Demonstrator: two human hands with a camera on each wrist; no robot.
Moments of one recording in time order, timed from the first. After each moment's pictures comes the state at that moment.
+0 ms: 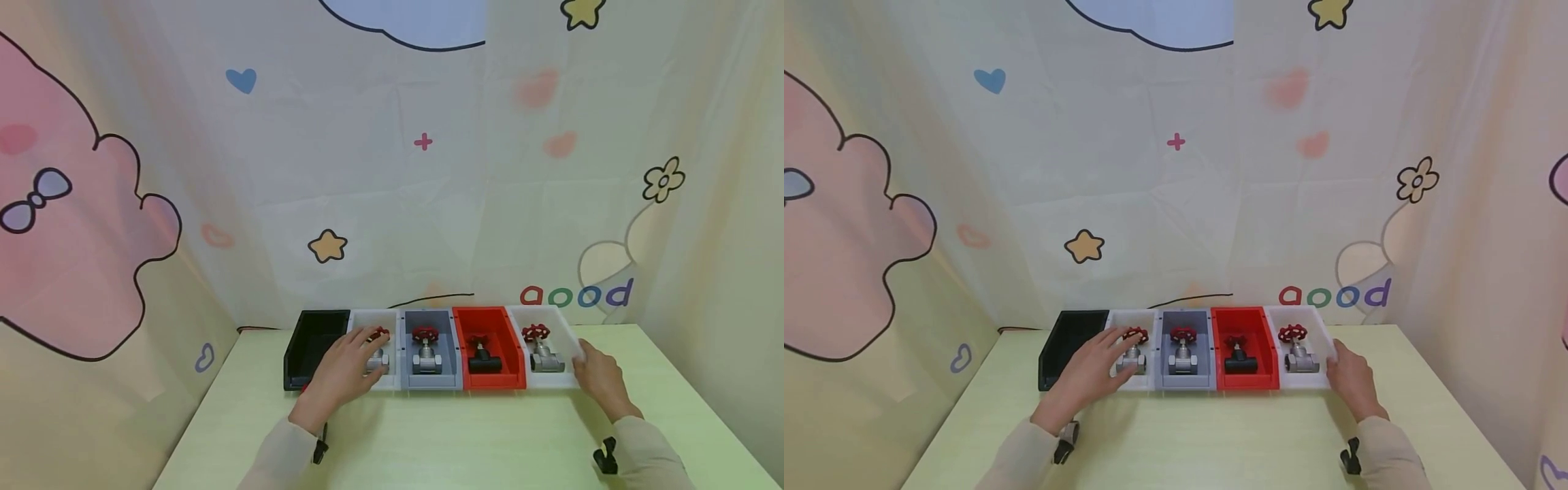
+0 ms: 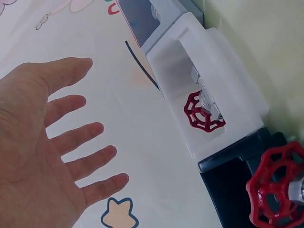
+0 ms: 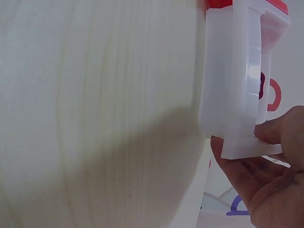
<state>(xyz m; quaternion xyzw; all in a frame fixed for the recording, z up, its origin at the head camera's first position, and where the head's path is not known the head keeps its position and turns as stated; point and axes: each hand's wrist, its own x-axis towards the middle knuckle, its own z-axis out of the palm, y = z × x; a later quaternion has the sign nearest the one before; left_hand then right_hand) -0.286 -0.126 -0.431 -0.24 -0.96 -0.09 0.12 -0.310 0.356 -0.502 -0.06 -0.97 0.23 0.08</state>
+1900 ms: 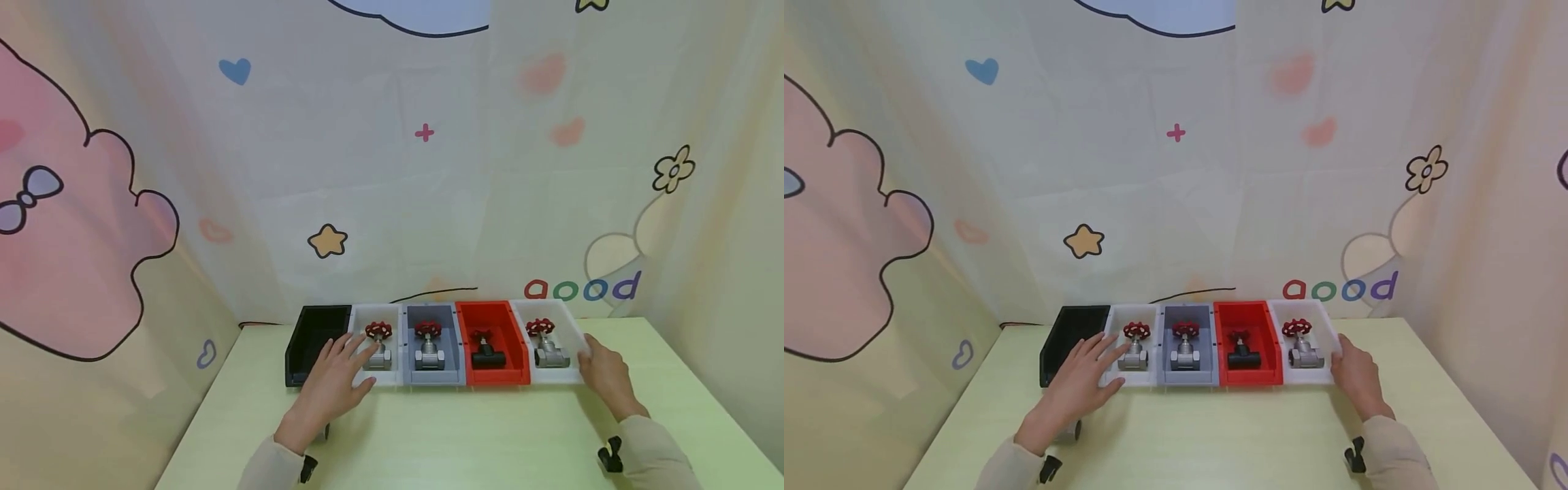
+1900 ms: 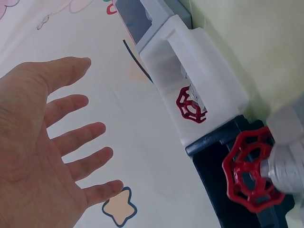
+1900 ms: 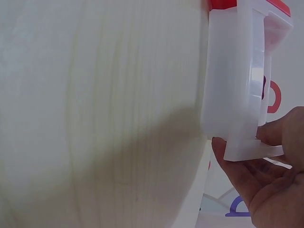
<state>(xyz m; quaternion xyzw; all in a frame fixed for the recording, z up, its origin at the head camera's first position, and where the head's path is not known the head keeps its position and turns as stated) -0.264 -0.147 -0.440 -0.24 -0.96 -0.08 0.14 -0.307 0.352 -0.502 -0.06 -0.97 0.23 0.09</state>
